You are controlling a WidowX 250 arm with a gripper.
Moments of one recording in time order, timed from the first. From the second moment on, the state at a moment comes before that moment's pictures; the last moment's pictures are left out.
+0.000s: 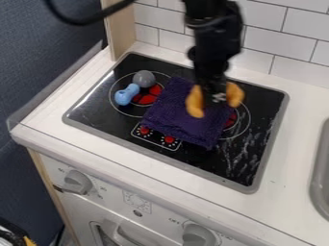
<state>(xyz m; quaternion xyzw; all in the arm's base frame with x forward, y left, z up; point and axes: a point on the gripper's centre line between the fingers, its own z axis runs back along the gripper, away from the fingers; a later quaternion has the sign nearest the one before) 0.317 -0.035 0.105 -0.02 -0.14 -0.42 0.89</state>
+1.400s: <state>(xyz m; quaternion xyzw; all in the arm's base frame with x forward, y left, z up) 0.325 -0.001 0.088 -0.07 -0.10 -0.41 0.91</state>
